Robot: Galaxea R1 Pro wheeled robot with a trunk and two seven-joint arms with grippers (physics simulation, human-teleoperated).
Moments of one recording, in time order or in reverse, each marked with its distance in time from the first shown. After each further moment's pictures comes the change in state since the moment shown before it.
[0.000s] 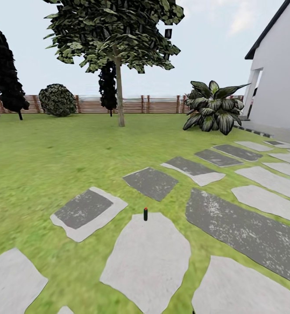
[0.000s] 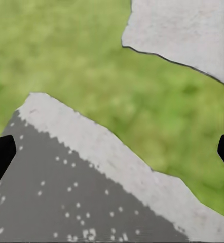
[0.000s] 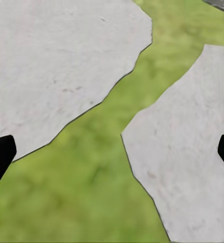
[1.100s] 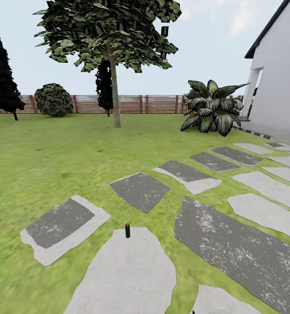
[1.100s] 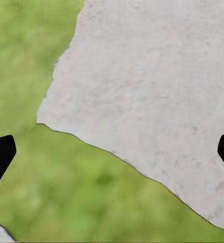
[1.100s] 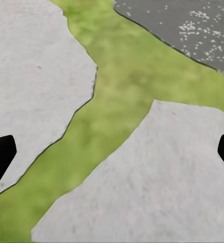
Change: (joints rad) left arm 0.000 0.000 -0.001 -0.002 0.000 0.000 0.000; right arm 0.000 0.000 0.000 0.000 0.001 -0.001 0.000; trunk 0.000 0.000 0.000
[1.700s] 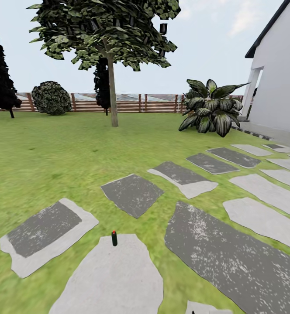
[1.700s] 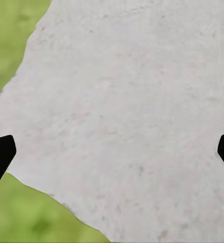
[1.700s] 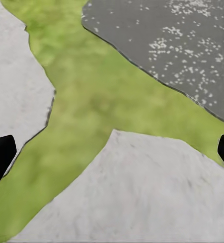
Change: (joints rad) left arm 0.000 0.000 0.001 0.000 0.000 0.000 0.000; right arm 0.000 0.001 0.000 0.000 0.000 0.001 0.003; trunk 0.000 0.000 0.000
